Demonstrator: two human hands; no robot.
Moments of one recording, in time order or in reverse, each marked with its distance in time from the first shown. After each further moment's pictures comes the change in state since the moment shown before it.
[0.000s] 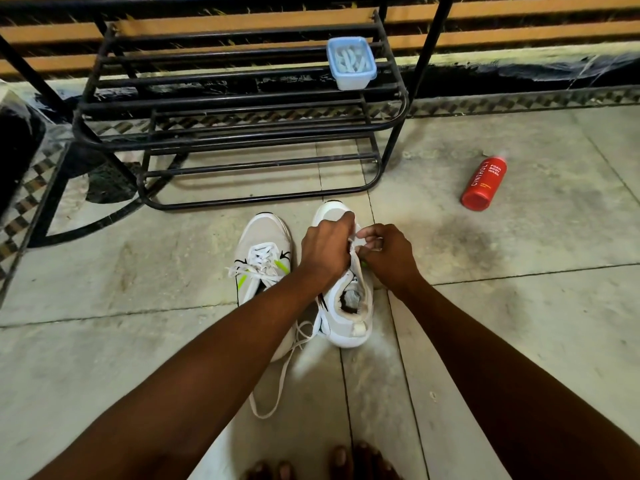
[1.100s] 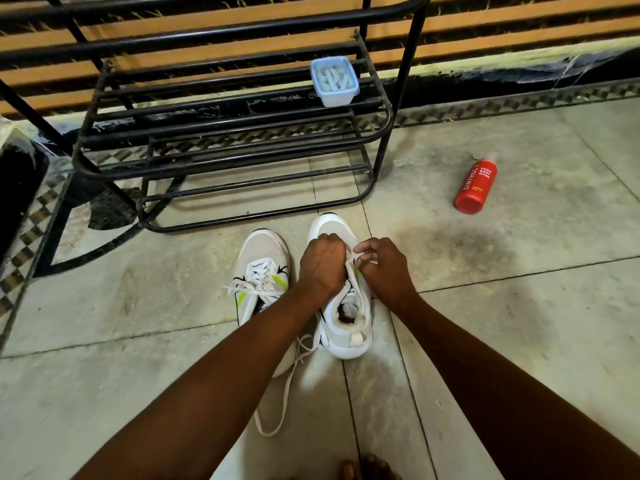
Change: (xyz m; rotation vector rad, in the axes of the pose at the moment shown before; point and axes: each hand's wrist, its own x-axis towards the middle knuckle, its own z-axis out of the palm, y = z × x) left_hand 0.002 0.002 0.006 0.198 -0.123 0.039; right_hand -0.010 0.003 0.006 -0.084 0.066 -0.079
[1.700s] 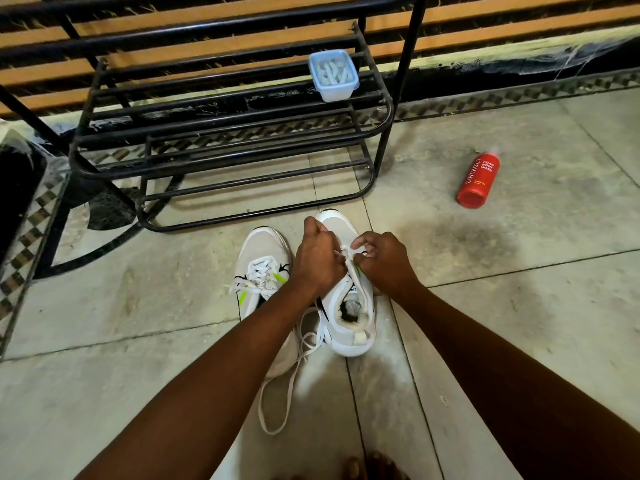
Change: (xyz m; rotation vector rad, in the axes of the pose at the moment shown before) left_hand -0.004 -0.019 -0.001 -0.296 0.080 -0.087; right_hand 0.011 -0.008 -0.003 -0.143 -0.062 -0.045
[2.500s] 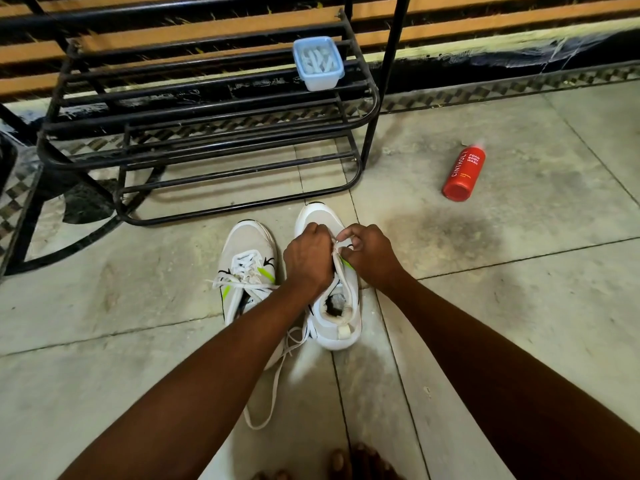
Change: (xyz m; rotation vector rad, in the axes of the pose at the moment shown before) left_hand 0.003 0.005 0.022 0.232 -0.016 0.003; right_hand 0.005 0.007 0.000 0.048 -0.071 0.002
